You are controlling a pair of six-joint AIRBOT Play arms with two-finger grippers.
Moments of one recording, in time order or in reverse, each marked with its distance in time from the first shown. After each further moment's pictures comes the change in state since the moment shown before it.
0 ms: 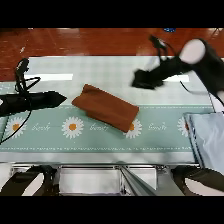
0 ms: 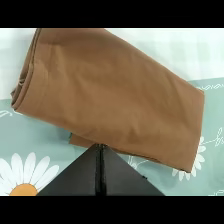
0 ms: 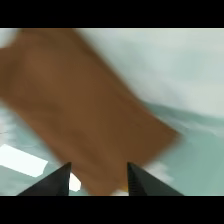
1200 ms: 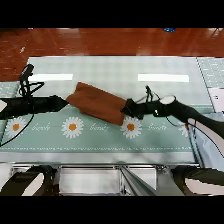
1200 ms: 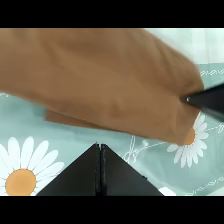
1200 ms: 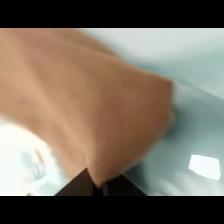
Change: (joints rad) left arm -0.004 -0.001 -0.040 0.000 -0.020 -0.003; right arm 0.027 -0.226 -0.436 0.944 -0.448 -0.511
